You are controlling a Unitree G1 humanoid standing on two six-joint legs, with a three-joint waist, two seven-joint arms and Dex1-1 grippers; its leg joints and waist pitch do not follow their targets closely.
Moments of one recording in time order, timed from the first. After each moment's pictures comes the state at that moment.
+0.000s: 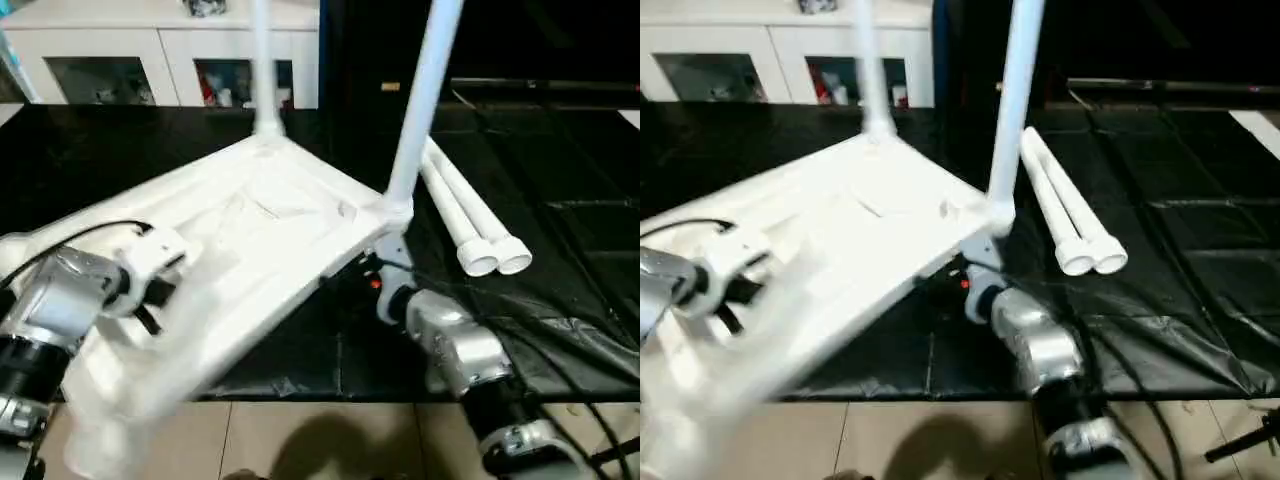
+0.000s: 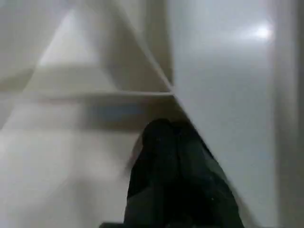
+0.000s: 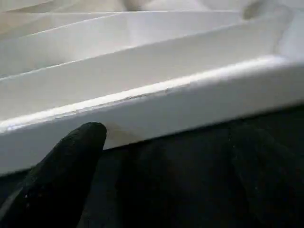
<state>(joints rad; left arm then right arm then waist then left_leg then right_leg) -0.49 0.72 -0.23 0.27 0.13 0.71 -1.09 -0.47 -0.07 0.10 0.53 0.11 0.29 0.50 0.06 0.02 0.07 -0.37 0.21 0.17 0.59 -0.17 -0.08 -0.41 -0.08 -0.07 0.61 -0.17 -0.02</state>
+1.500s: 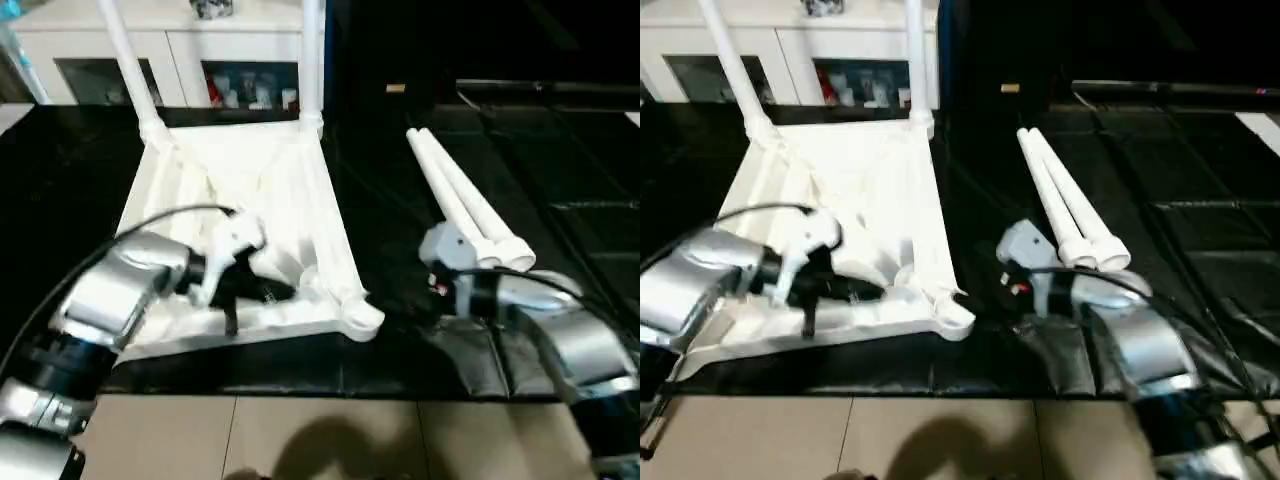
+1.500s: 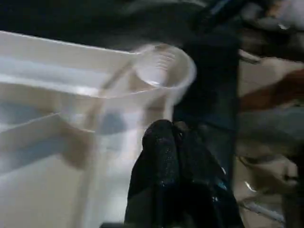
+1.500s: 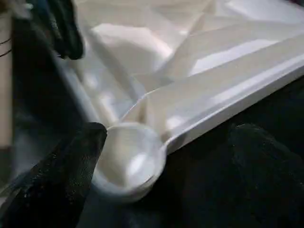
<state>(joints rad) -0.54 0.61 -0.32 0.09 -0.17 0.60 -1.28 -0.33 -0.54 0.17 -0.03 0.19 0.42 0.99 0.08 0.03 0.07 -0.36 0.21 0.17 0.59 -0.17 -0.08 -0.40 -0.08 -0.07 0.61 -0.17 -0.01</state>
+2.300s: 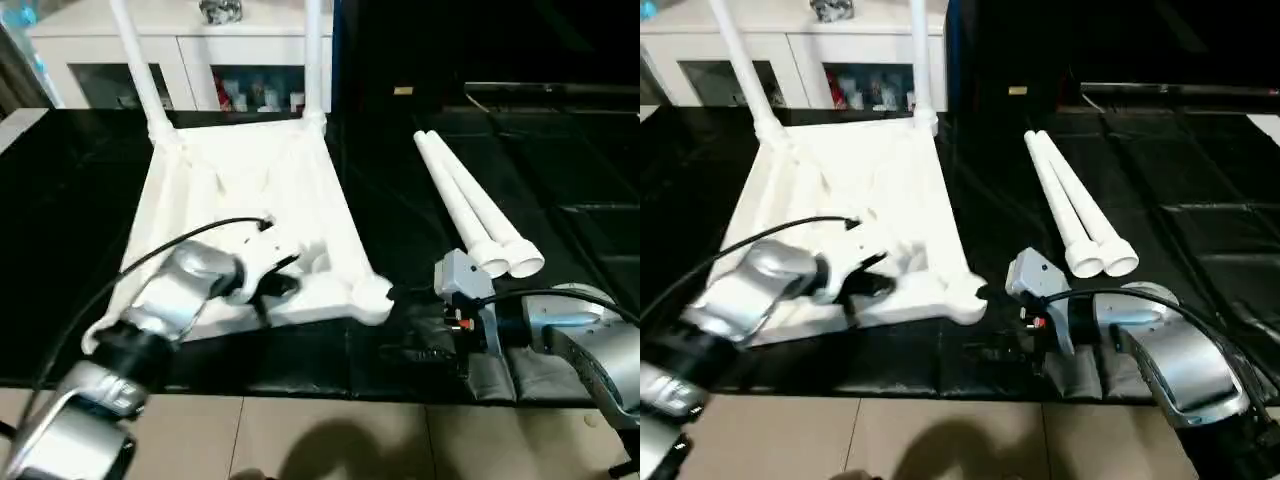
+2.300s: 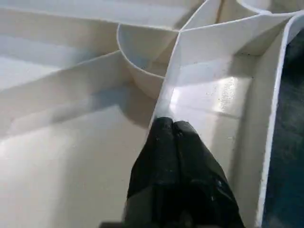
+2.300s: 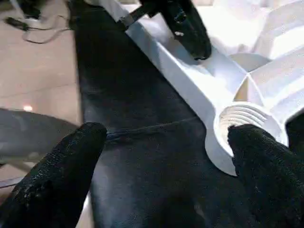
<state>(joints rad) -0.67 0.39 -0.39 0.45 0.07 0.45 -0.87 -0.27 -0.65 0.20 -0.18 0.26 0.55 1.05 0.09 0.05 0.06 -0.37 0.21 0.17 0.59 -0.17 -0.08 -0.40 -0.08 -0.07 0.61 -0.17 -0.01</state>
